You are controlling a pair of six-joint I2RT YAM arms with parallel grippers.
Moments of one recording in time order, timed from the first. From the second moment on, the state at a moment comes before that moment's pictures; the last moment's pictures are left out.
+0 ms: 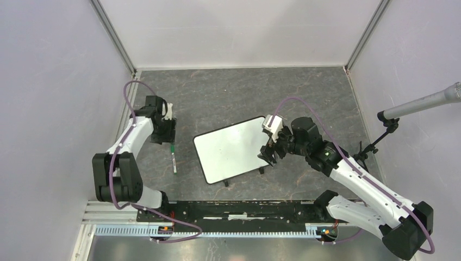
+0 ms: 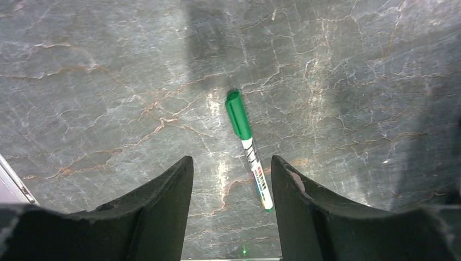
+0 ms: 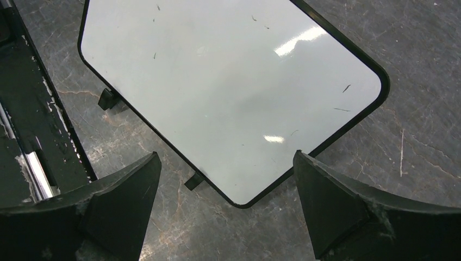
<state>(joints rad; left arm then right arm) 0.03 1.42 1.00 -0.78 0.03 0.07 0.67 0.93 0.77 -0.38 -0.32 -0.27</state>
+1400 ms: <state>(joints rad) 0.13 1.56 1.47 -0.84 0.23 -0.21 0.65 1.19 1.20 -0.40 -0.47 -0.16</state>
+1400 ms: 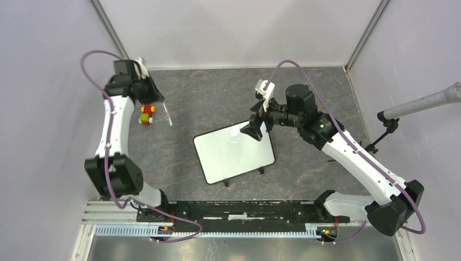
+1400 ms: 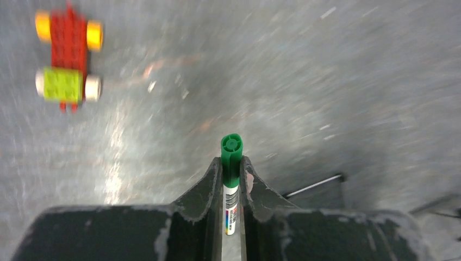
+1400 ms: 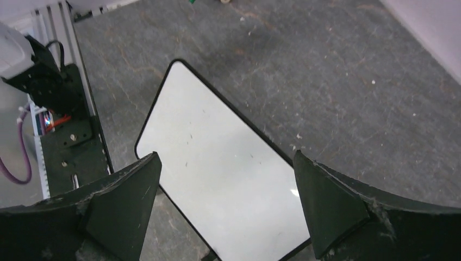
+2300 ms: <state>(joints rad) 0.00 0.99 0.99 0.07 0.64 -1.16 0.76 1.47 1.11 0.46 -0.67 0.65</state>
